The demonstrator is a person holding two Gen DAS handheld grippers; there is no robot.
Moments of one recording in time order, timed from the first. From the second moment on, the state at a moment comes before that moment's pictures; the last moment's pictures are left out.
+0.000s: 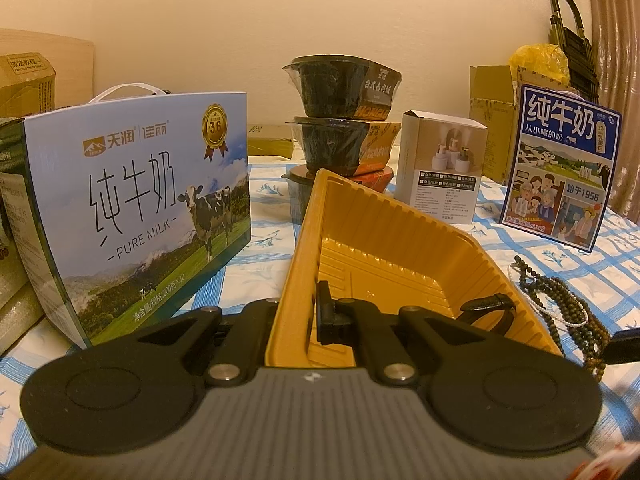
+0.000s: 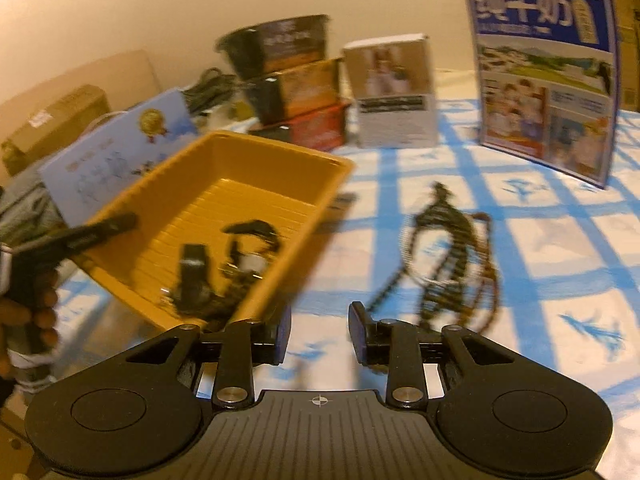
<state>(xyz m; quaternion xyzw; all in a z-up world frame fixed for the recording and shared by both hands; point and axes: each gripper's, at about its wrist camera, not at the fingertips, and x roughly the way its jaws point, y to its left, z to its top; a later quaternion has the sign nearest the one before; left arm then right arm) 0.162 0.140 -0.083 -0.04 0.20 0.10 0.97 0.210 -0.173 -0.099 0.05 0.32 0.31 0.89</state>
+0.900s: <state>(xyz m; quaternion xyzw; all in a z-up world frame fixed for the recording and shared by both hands) 0.162 0.139 -0.083 -0.04 0.20 0.10 0.97 0.263 -0.223 -0.124 0.06 0.35 0.11 0.93</state>
